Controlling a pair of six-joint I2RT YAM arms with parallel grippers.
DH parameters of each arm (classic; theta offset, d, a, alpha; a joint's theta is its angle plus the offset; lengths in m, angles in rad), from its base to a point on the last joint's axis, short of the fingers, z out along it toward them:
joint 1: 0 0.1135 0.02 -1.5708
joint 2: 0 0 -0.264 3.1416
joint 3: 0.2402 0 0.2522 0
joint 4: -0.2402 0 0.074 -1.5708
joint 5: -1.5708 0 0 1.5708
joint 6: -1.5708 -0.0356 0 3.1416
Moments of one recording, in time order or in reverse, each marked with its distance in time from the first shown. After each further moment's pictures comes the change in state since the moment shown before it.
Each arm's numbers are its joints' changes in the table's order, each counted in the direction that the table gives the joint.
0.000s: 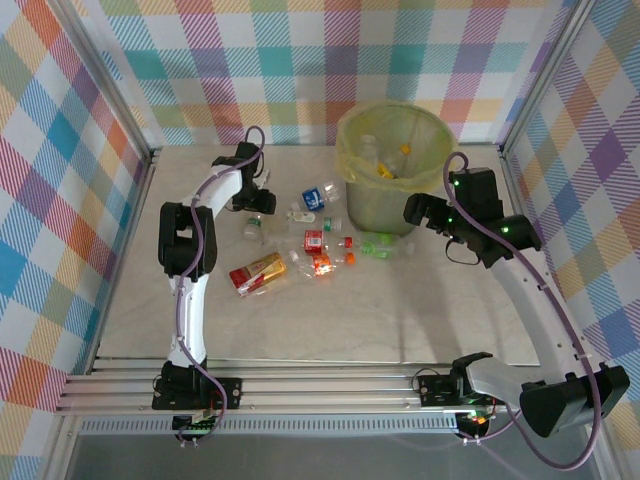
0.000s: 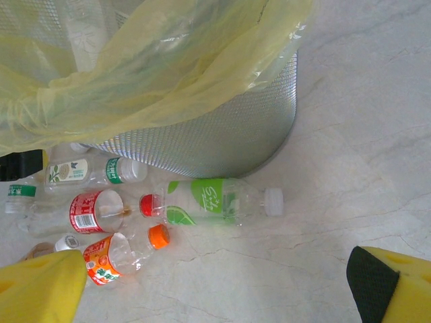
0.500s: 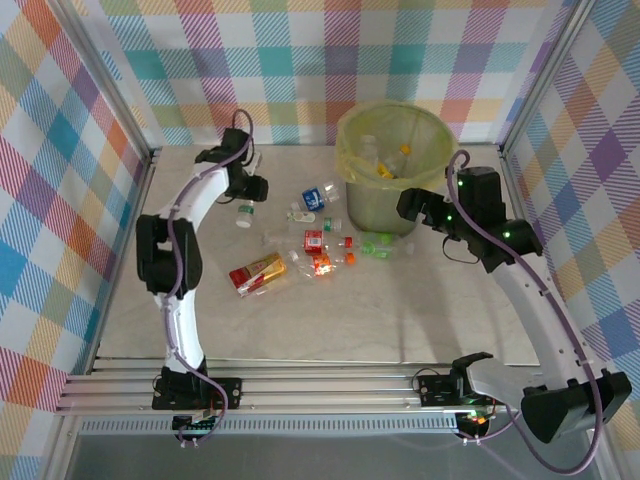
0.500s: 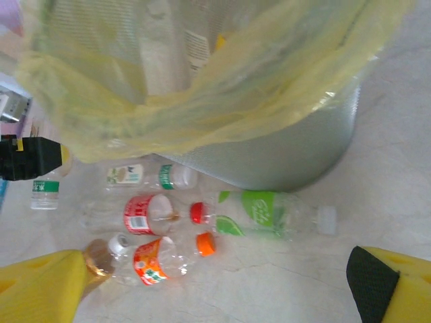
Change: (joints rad) left arm -0.003 -0.350 -0.173 0.096 0.019 -0.001; right arm 0.000 -0.048 -0.034 0.136 0.149 -0.027
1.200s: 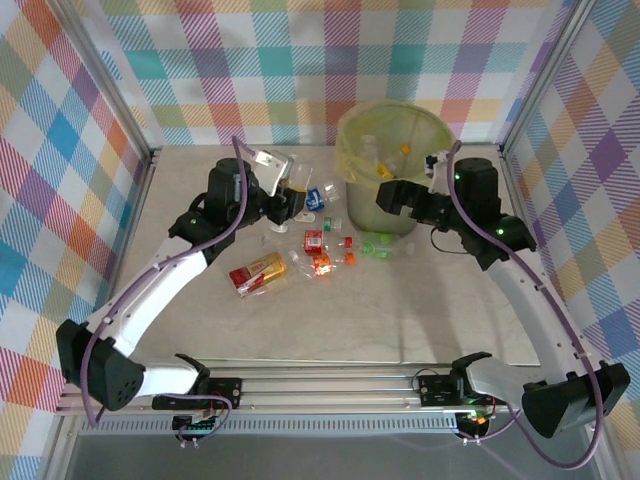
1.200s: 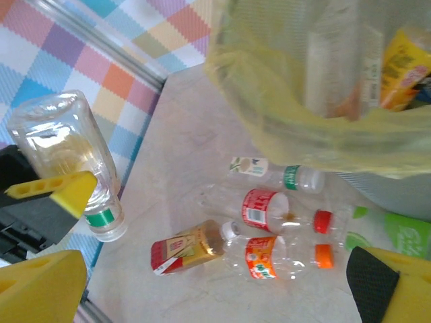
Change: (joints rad) left arm -0.331 -0.683 -0.538 0.492 -0.174 -0.031; right arm 0.061 0.056 0.015 0.182 0.309 -0.037
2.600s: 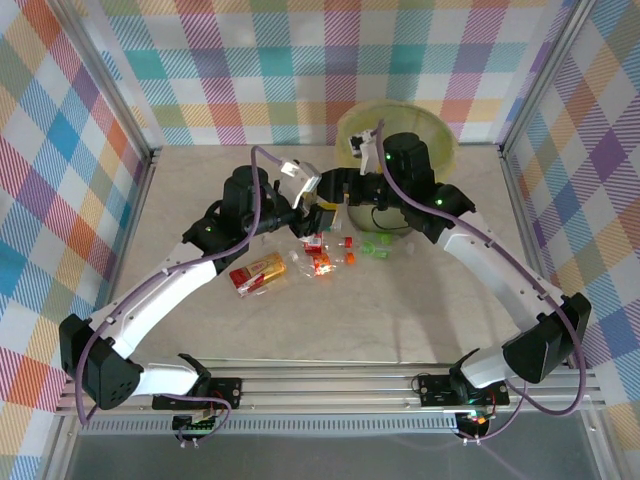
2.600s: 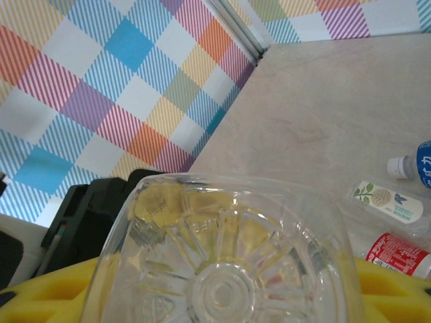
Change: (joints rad) left arm -0.119 0.020 -0.010 0.100 -0.141 -0.026; right arm 0.274 0.296 0.263 0.134 -0.019 -0.003
